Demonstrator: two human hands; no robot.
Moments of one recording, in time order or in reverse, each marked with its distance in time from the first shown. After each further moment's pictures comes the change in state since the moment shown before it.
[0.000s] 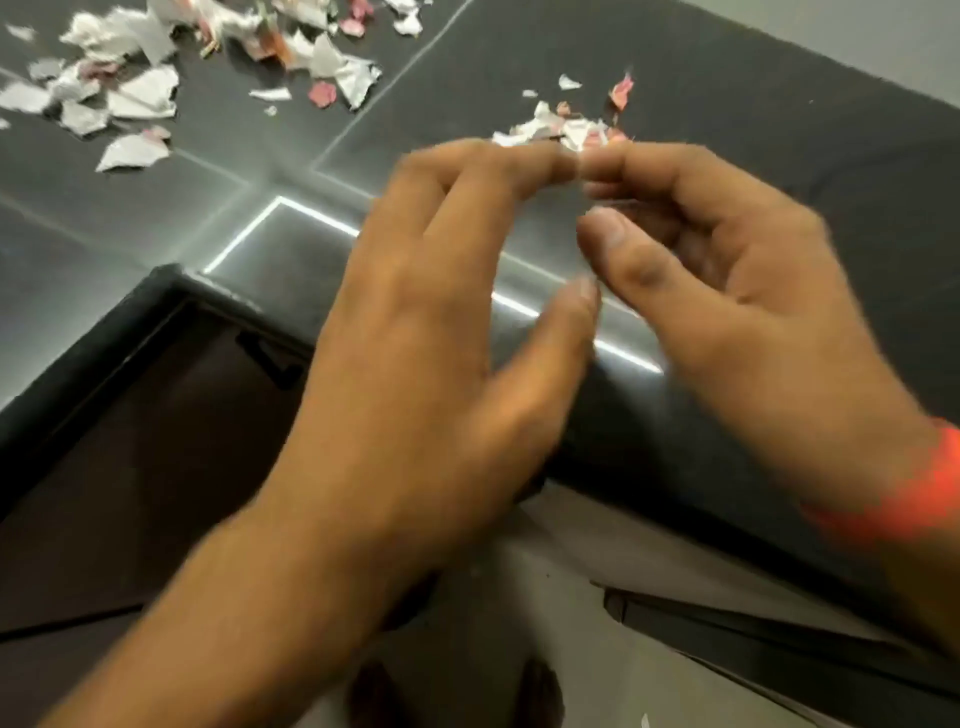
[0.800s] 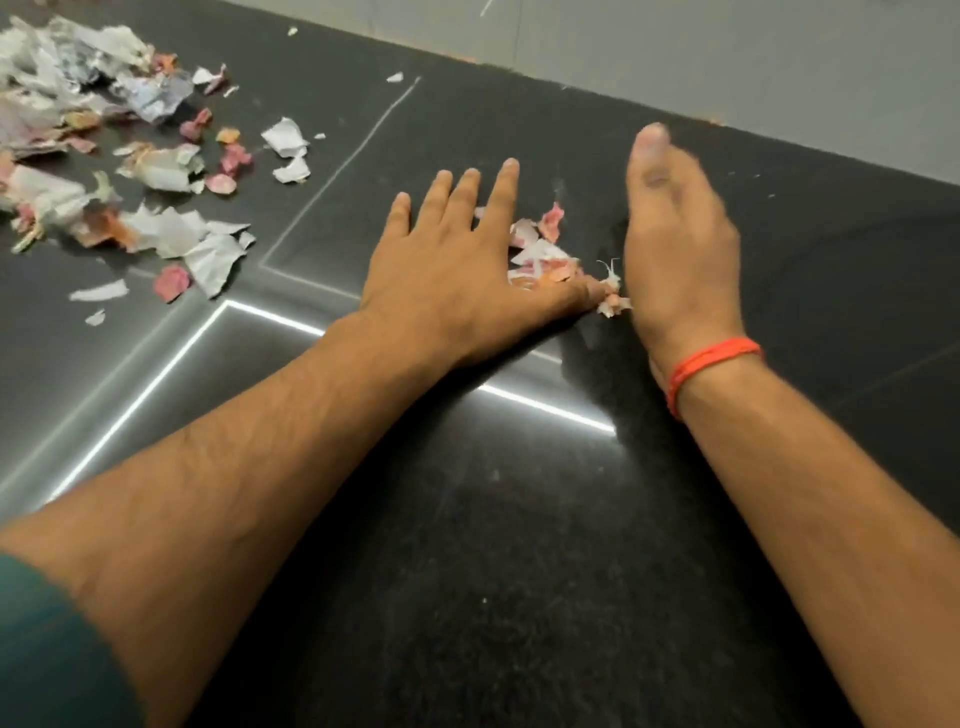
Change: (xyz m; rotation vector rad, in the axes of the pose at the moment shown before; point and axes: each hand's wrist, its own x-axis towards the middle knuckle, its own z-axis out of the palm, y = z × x) left_hand 0.225 -0.100 0.131 0.552 -0.416 -0.076; right_hand 0.180 0.136 -0.037 -0.142 0.570 0.263
